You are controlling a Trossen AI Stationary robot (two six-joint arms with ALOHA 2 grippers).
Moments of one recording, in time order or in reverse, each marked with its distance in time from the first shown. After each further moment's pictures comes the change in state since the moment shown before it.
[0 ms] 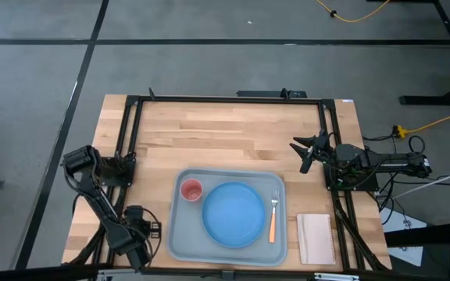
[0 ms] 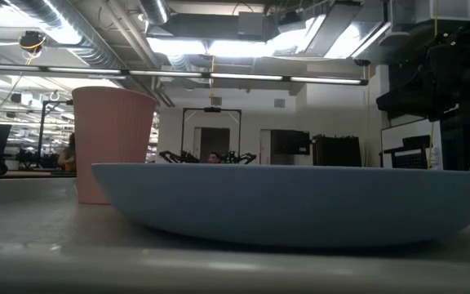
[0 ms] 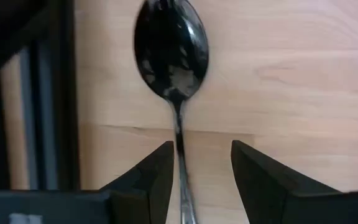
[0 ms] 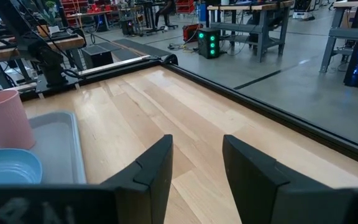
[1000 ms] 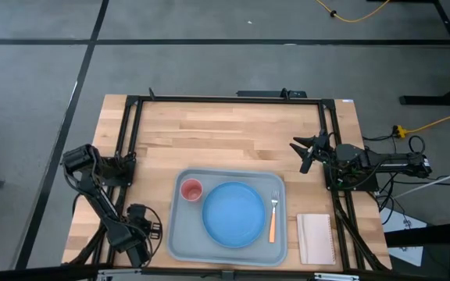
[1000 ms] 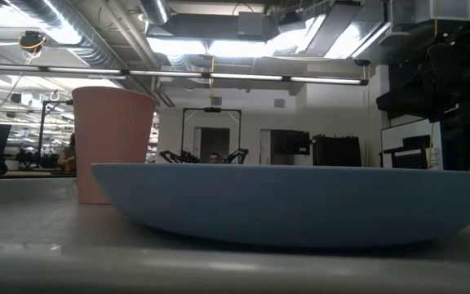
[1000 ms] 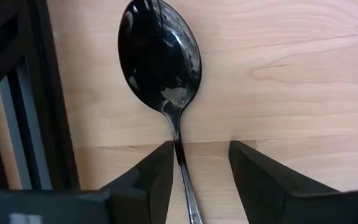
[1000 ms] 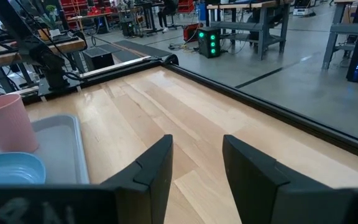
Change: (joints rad) left arm -0.005 -0.003 -0.061 0.050 0.006 0.138; right arm 0.000 0.000 0.000 0.000 -0.002 0.026
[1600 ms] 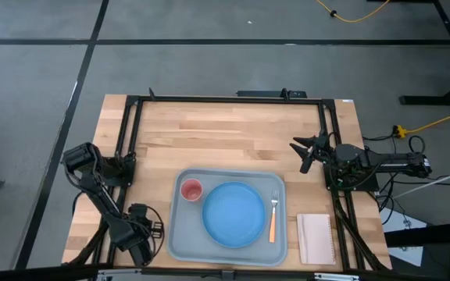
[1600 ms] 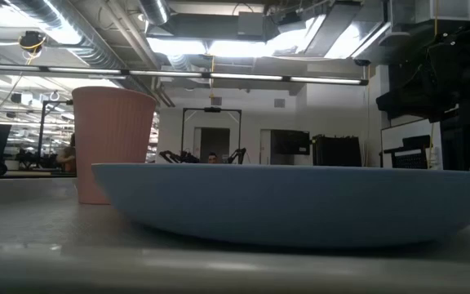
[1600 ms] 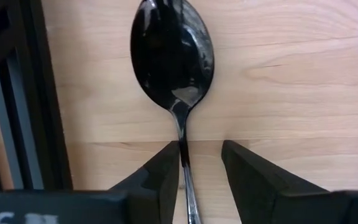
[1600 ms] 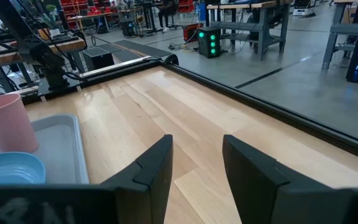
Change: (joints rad) left arm 0.042 -0.005 -0.004 0.092 -0.026 -0.006; right arm 0.000 0.000 0.000 0.000 0.000 -0.002
